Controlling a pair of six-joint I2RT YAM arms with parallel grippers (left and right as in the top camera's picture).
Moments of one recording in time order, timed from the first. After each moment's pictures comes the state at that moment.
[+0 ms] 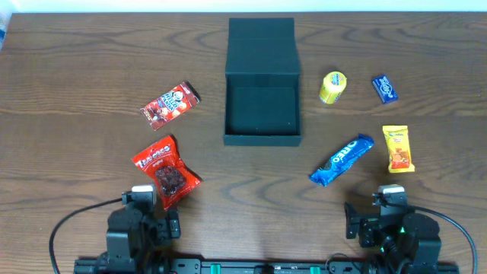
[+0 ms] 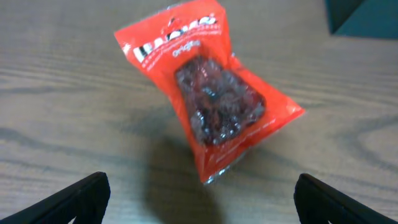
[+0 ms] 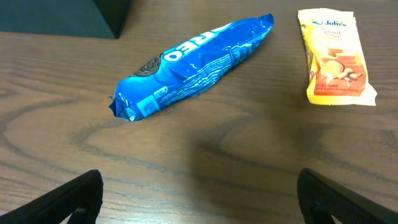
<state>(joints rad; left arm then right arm) -0.07 0.13 0.40 -1.09 -0.06 -0.09 0.01 0.04 0.33 -1.01 -0.12 -0.02</state>
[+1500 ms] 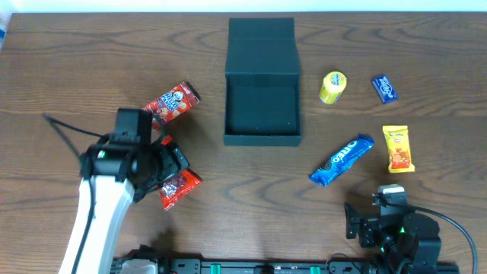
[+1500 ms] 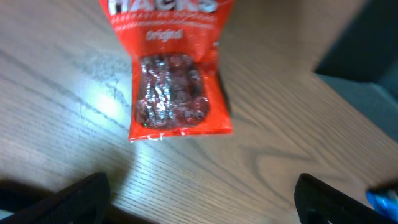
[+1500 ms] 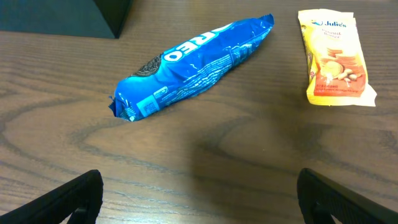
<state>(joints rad) -0.07 1.18 0.98 -1.18 0.09 -0.67 0.01 0.04 0.33 -1.01 -0.12 -0.03</state>
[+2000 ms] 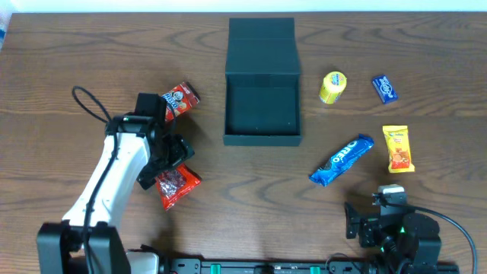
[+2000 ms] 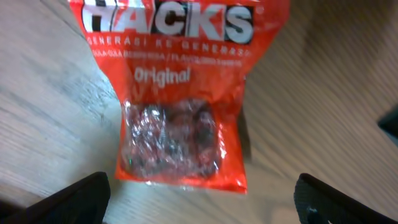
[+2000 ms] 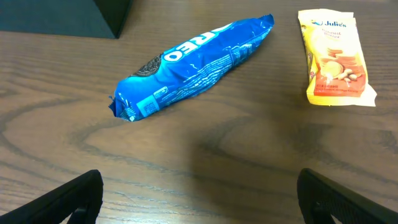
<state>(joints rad) -0.07 1.49 0.98 -1.03 0.04 -0.72 0.01 0.04 0.33 -1.01 -0.12 -0.03</state>
